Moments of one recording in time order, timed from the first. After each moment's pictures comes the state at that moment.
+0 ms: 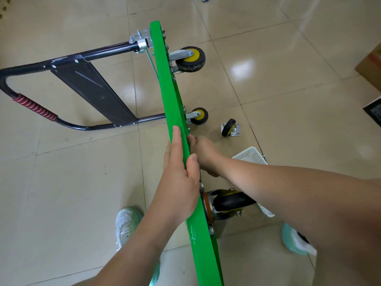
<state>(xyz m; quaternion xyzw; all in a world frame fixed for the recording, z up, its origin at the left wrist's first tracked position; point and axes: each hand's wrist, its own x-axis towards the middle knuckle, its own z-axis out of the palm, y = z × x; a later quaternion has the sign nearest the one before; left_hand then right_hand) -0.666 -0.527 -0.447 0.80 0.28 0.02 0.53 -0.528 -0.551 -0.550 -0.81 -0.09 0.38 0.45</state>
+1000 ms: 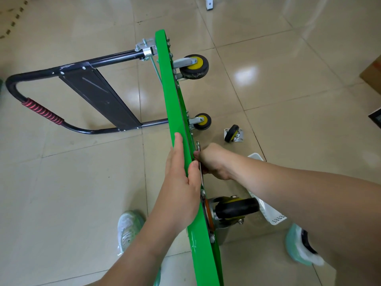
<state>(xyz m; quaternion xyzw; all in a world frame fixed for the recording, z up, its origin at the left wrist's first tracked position) -0.669 -0.524 -0.454 0.81 0.28 0.03 0.52 -0.525 -0.568 -0.531 -0.71 0.00 0.49 0.50</state>
